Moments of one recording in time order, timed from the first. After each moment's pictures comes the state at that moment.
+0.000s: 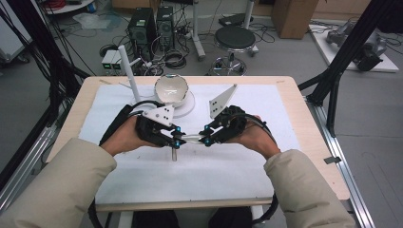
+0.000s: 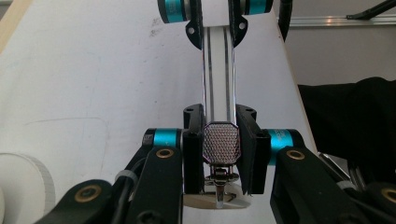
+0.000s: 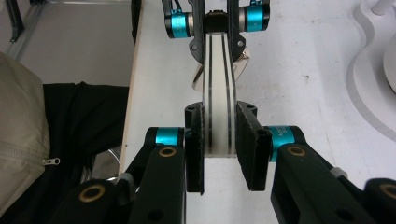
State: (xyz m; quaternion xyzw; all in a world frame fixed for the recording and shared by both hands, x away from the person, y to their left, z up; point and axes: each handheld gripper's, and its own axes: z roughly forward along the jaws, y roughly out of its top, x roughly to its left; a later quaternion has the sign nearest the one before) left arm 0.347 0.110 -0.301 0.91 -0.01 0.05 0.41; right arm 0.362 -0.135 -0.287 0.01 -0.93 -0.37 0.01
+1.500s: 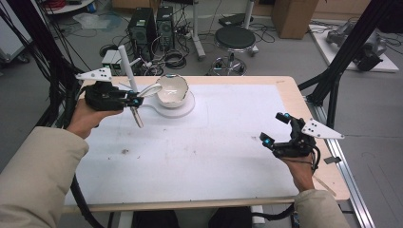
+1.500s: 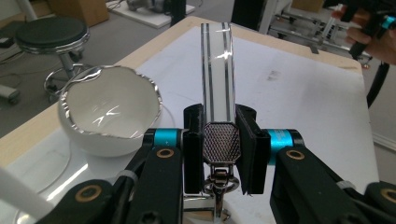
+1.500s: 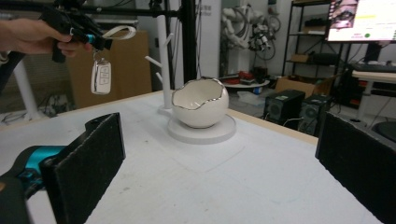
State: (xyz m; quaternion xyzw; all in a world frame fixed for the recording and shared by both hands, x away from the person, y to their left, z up) left arm 0.401 0.248 -0.281 0.81 0.24 0.11 0.53; right arm 0.315 -0.319 -0.364 -0.26 -0.67 -0.65 -0.23
